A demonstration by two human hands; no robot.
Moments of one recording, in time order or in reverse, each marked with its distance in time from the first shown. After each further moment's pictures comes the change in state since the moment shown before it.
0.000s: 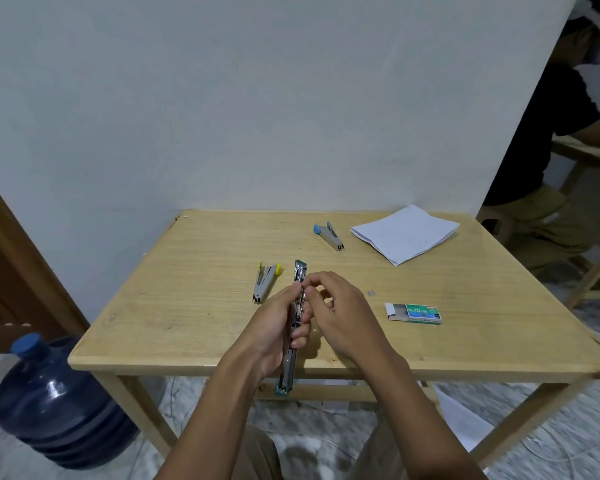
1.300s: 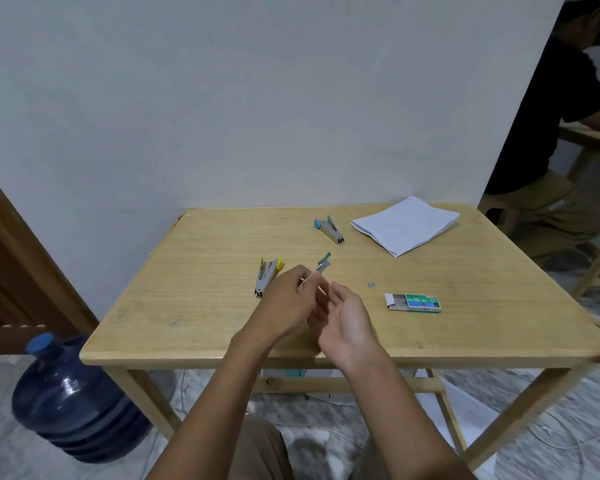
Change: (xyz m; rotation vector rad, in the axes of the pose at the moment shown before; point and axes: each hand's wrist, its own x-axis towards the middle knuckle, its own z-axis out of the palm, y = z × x) left_hand 0.007 0.013 0.010 0.926 0.214 0.298; right_hand -0.005 -0.008 0.016 1.506 0.168 0.830
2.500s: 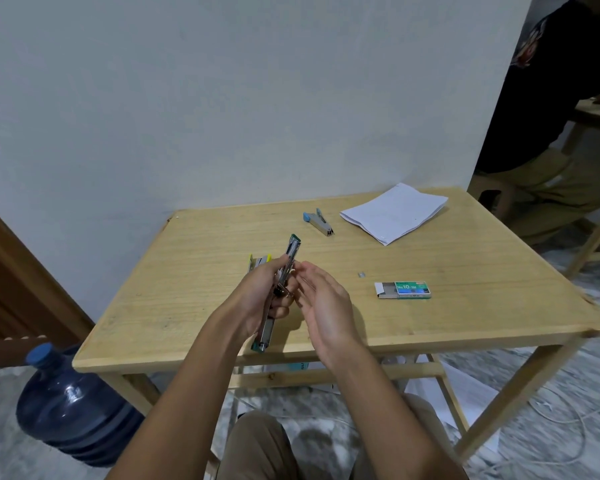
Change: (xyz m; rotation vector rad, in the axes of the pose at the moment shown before) left_hand 0.013 0.001 -0.016 -0.582 -0.237 -0.358; right_hand 0.002 0.009 0.002 -0.231 -0.055 -0.266
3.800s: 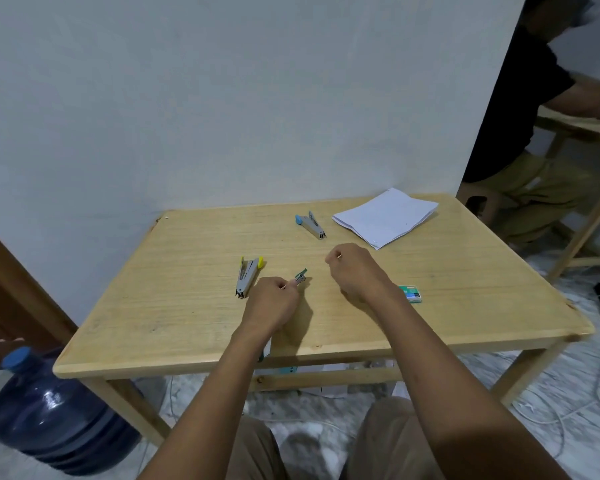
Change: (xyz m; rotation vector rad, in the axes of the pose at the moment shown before) left_hand 0.026 -0.025 0.018 0.653 0.401 0.149; right_hand 0.071 -0.074 -0.033 -1.516 0.042 -0.189
